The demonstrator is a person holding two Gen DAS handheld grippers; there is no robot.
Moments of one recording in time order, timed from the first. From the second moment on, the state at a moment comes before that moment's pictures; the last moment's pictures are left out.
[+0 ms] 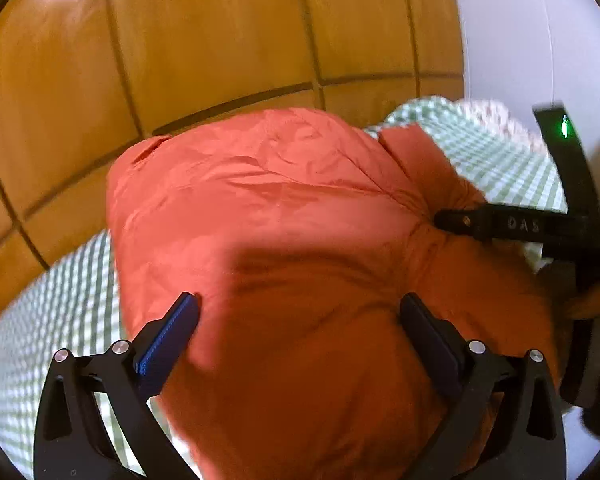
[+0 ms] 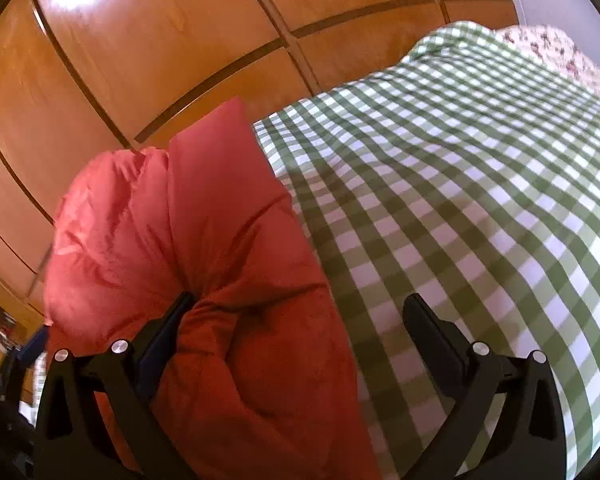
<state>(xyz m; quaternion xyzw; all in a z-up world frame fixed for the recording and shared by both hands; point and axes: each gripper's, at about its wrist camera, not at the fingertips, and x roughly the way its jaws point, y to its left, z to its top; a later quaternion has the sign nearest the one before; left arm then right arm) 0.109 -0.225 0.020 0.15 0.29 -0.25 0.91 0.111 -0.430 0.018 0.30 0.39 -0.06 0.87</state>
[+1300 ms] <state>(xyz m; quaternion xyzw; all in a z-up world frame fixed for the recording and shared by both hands) 0.185 -0.110 0.000 -0.17 0.47 -0.34 0.80 0.177 -0.403 -0.020 0.43 0.43 0.17 0.78</state>
